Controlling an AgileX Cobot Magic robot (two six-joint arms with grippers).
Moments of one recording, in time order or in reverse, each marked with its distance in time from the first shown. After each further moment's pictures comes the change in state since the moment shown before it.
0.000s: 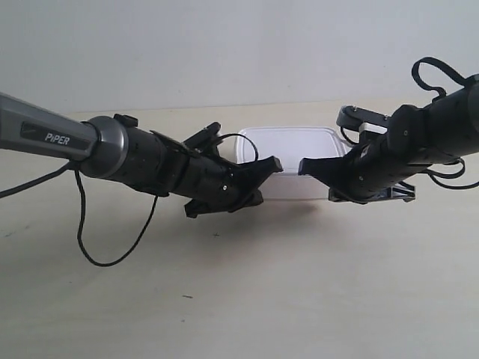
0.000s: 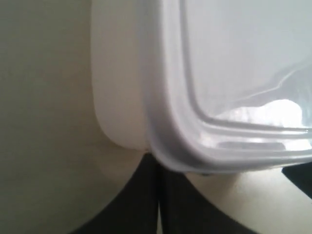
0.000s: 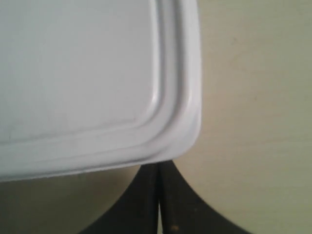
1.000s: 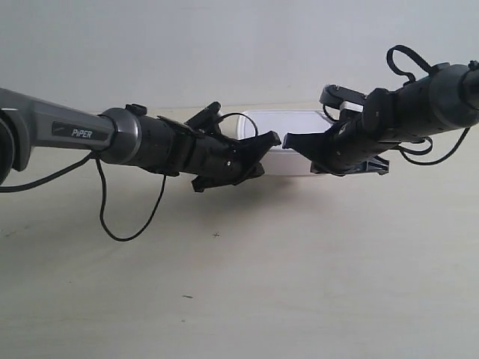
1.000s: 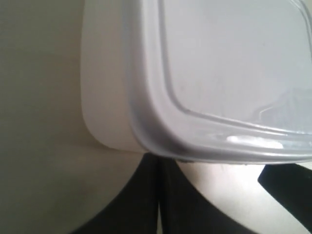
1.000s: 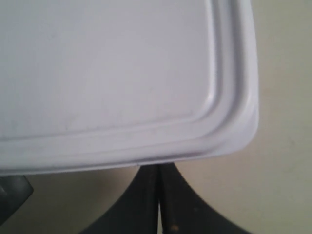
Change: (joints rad) left arm 0.045 0.123 -0.218 0.004 -0.008 0.000; right arm 0.000 0.136 -0.227 0.001 -0.004 0.000
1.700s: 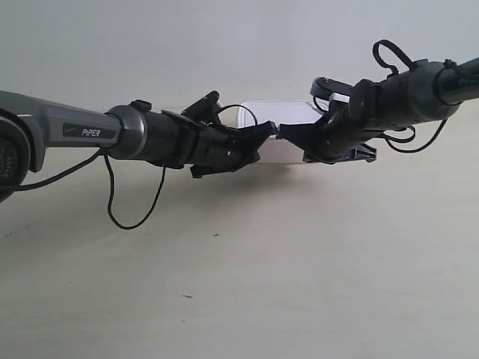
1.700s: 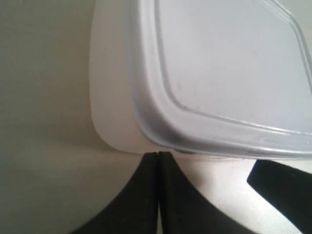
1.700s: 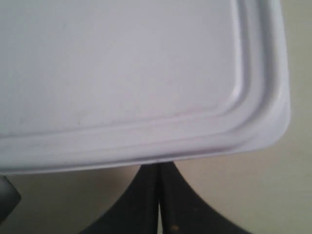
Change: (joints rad) left arm 0.010 0.047 -0.098 0.016 -0.062 0.026; right arm -0.006 0.112 -0.181 -0.002 0.060 -0.015
